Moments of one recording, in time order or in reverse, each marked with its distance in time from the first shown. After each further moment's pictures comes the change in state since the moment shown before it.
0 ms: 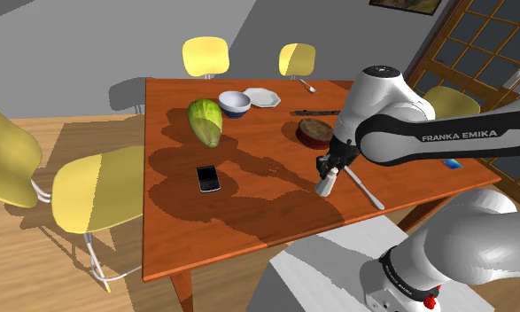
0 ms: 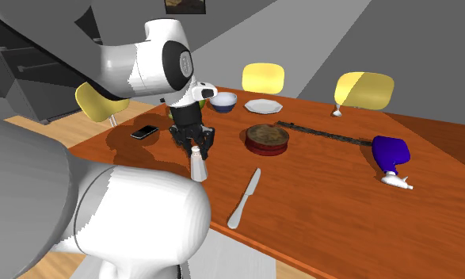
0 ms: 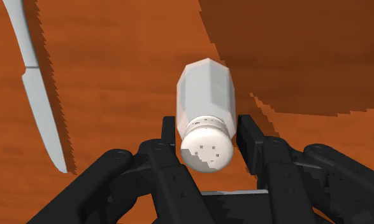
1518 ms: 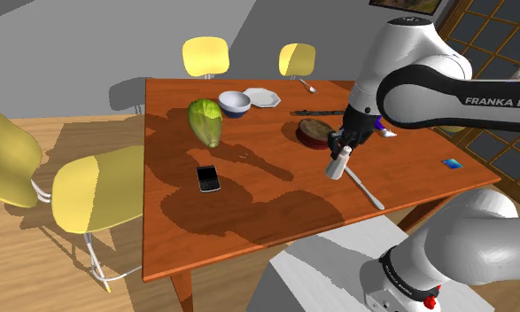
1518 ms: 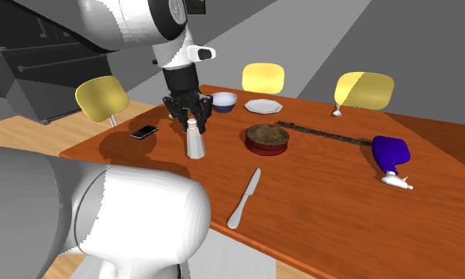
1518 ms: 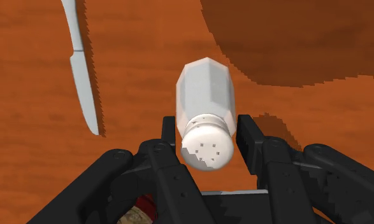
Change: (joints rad) arm 0.009 -0.120 -0.014 0.166 0.012 -0.286 -0.034
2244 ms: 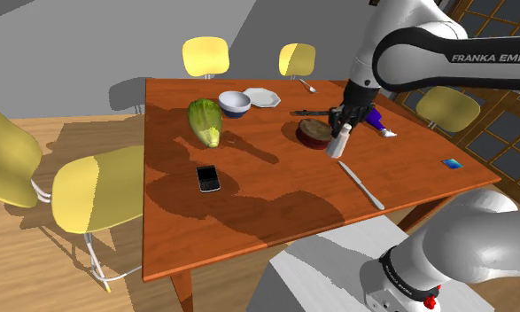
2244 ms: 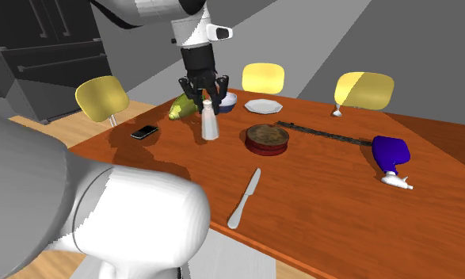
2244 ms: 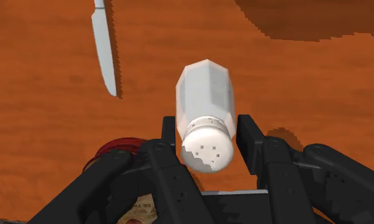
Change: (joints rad) arm -0.042 0.137 -0.054 0.180 -0.042 -0.036 -0.066
